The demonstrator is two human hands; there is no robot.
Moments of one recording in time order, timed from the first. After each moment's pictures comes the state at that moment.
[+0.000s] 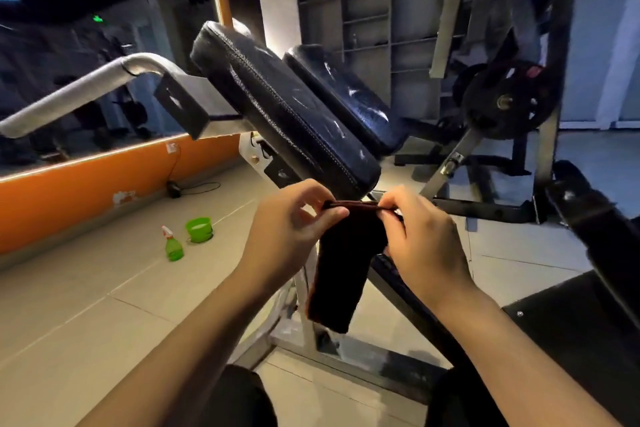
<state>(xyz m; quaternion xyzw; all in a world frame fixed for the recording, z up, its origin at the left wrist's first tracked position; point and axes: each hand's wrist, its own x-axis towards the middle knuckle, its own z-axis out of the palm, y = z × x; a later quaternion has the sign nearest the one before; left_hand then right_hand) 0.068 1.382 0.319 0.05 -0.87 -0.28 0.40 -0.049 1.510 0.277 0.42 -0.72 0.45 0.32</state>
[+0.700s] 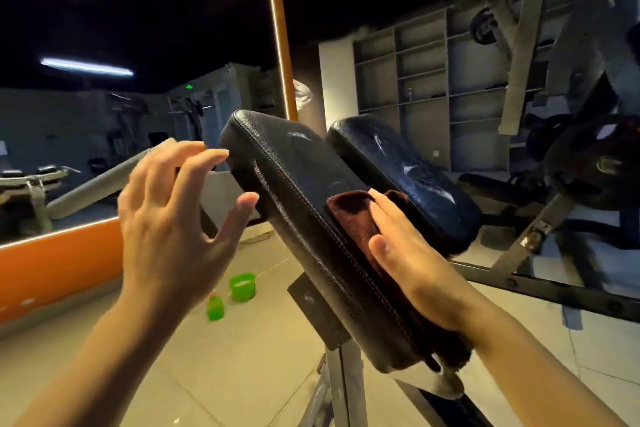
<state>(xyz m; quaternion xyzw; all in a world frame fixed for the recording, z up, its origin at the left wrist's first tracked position) 0.064 1.268 0.414 0.21 -0.78 0.15 0.57 -0.156 1.401 0.356 0.61 -0.65 0.45 0.01</state>
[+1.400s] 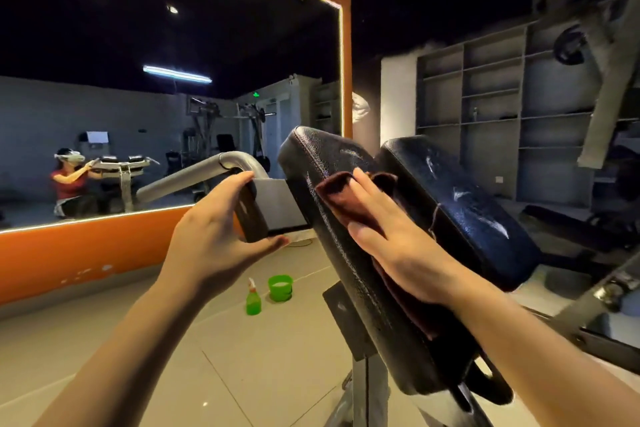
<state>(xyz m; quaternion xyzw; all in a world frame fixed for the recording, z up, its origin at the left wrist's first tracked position) 0.089 1.271 0.418 0.31 -0.81 0.05 0.49 -0.129 1.370 0.410 0.71 -0.58 0.41 0.02</state>
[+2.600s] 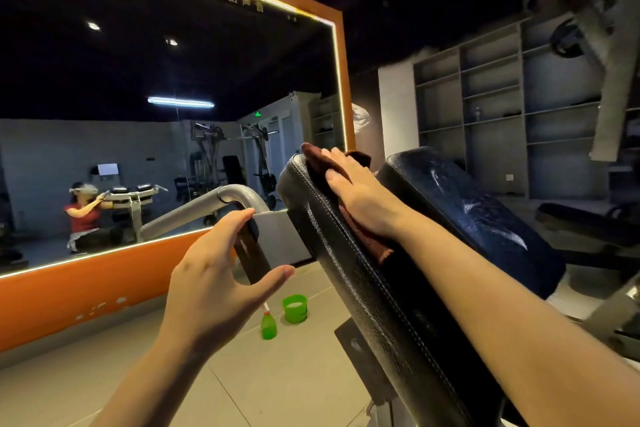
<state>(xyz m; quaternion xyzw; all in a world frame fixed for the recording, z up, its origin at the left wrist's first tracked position) 0.090 1.270 0.418 0.33 -0.80 0.06 0.49 -0.122 1.299 0.485 0.67 -0.58 0.47 0.01</state>
